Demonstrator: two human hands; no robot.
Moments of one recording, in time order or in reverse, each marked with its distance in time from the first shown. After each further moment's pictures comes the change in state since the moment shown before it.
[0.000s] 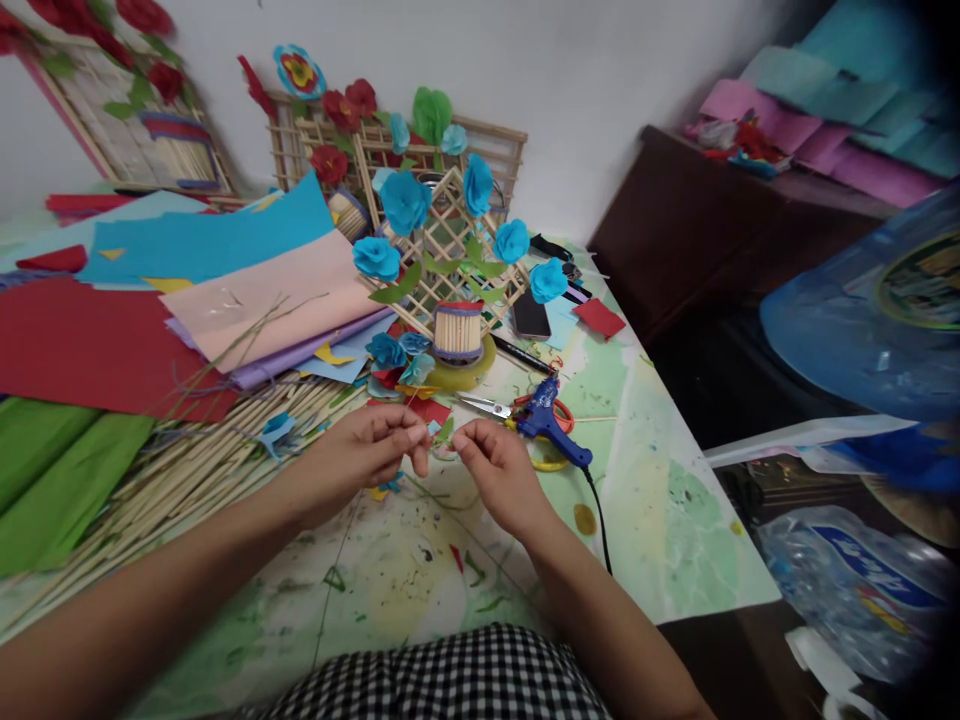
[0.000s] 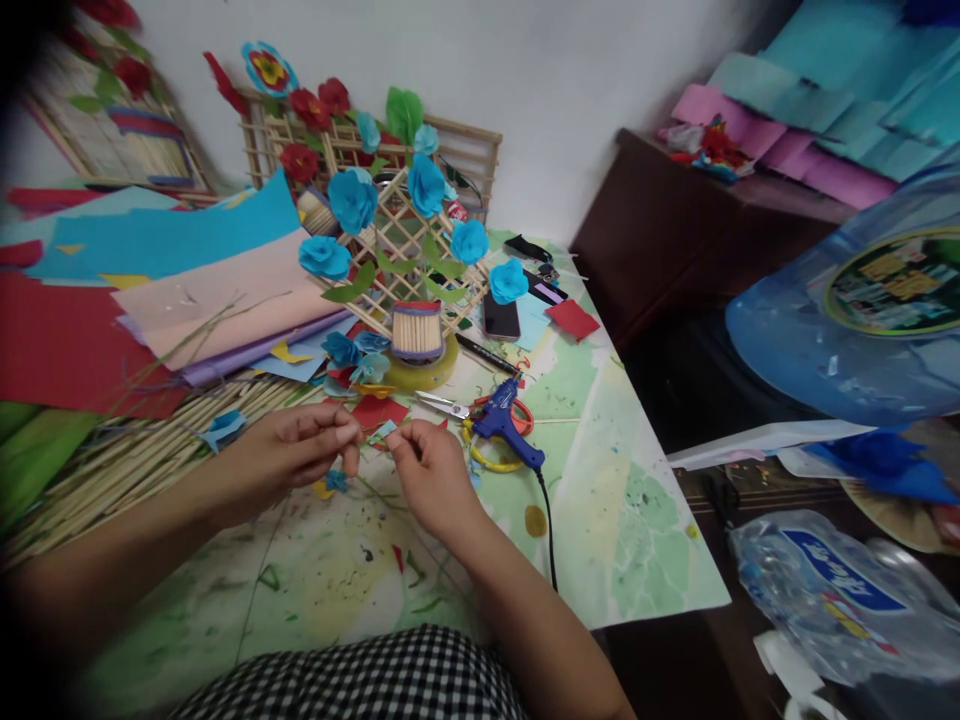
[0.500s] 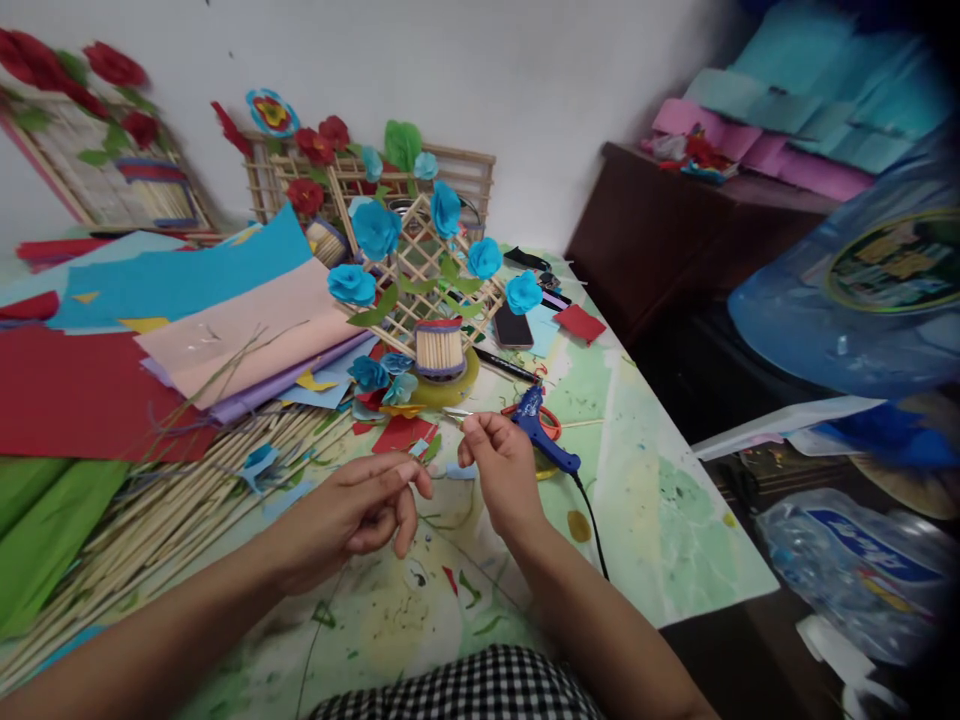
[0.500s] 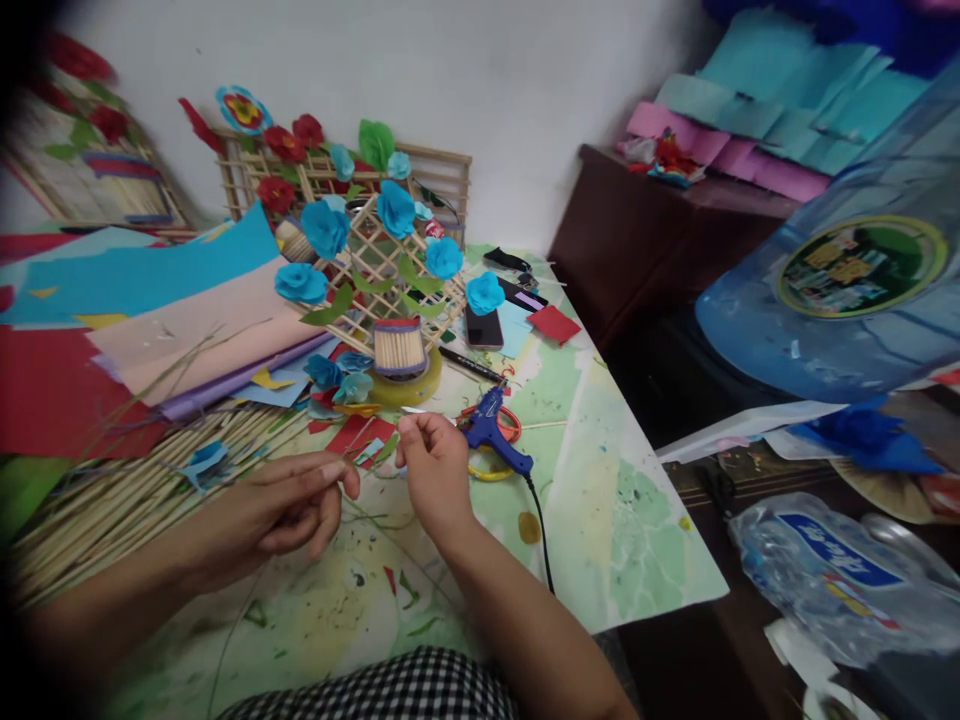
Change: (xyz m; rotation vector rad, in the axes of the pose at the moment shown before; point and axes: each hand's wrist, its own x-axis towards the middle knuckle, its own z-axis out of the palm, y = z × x) left_hand -0.013 0.000 0.016 -0.185 -0.163 -0.136; right_hand 0.010 -0.002 0.000 0.426 0.272 0.031
